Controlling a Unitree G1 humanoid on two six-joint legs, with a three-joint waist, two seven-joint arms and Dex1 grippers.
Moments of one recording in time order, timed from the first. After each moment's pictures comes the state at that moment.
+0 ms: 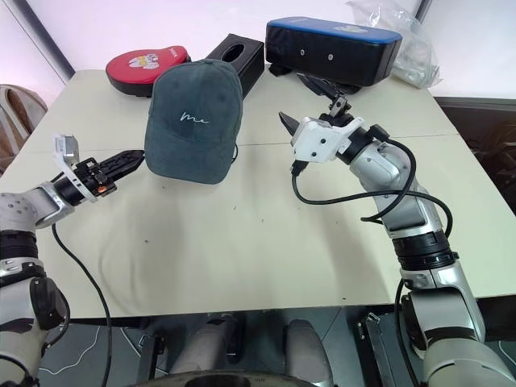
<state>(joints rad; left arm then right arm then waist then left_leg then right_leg) -0.67 0.70 0.45 0.62 -0.73 1.01 -1.00 -0.65 -0.61 0.11 0.04 -0.31 -0.33 0.40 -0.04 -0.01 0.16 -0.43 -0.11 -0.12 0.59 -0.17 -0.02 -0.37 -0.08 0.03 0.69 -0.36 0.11</state>
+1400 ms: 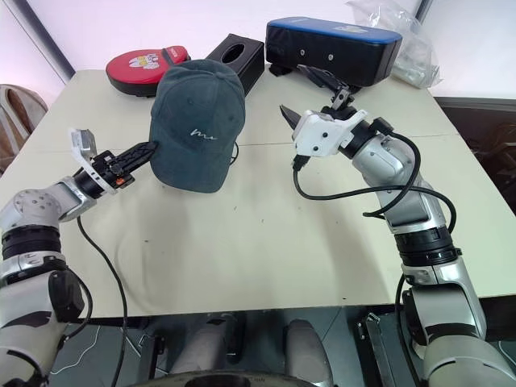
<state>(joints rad) -0.72 0.58 0.46 0.66 -0.76 0.95 -0.98 -0.68 -0.62 0.10 0.04 -0.31 -0.33 0.41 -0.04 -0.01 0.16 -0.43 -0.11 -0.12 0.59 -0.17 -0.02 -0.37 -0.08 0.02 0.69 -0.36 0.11</state>
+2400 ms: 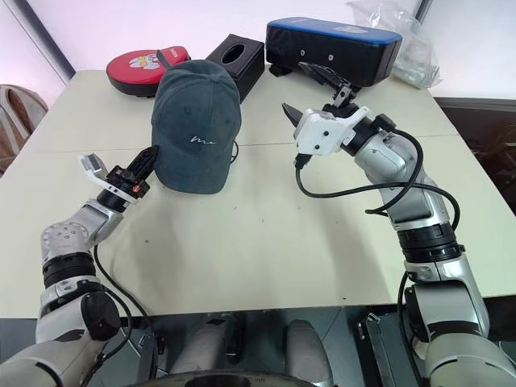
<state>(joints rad) -0.58 0.34 0.68 0.53 -1.00 0.88 -0.67 -0.70 -0.64 0.10 0.07 -0.33 -0.36 0.41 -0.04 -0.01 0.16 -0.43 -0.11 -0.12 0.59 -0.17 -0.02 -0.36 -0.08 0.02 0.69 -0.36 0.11</state>
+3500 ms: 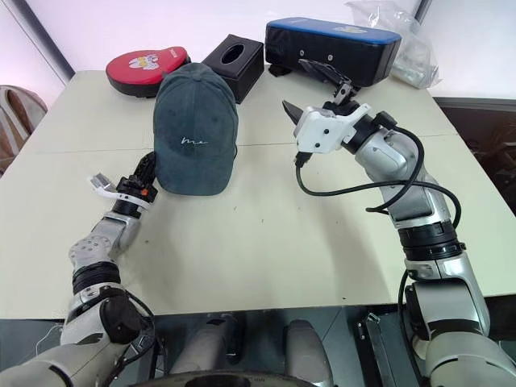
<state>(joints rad) -0.58 0.17 0.78 0.62 -1.13 0.69 -0.54 -0.72 -0.65 0.10 0.08 -0.33 -0.37 0.41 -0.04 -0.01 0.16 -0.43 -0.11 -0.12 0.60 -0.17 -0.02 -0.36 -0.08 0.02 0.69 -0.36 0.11</state>
